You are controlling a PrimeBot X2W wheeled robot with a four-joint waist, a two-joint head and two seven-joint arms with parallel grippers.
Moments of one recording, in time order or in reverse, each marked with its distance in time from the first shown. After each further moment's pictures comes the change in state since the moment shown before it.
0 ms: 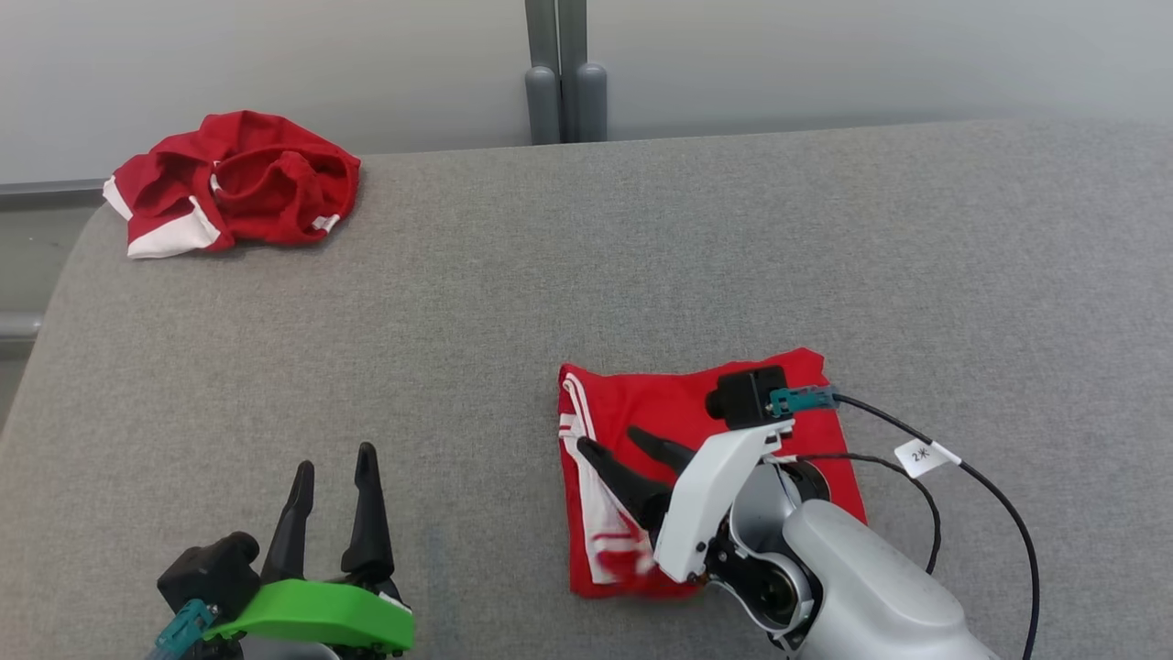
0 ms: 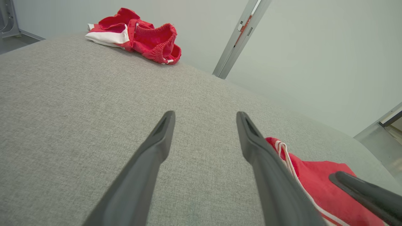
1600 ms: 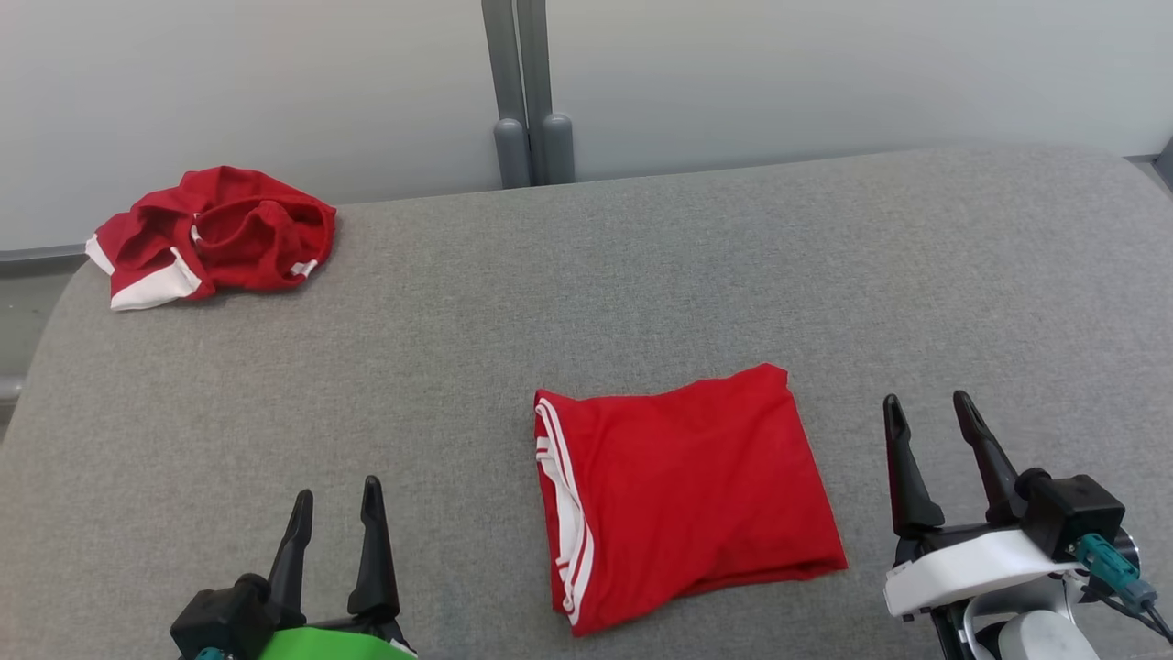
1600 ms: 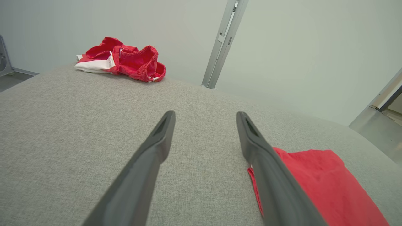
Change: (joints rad) left arm 0.106 -0.056 0.073 -0.070 0.197 -0.042 -0.005; right arm 0.434 0.000 -0.622 -0.361 -0.644 0.000 -0.425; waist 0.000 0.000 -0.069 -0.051
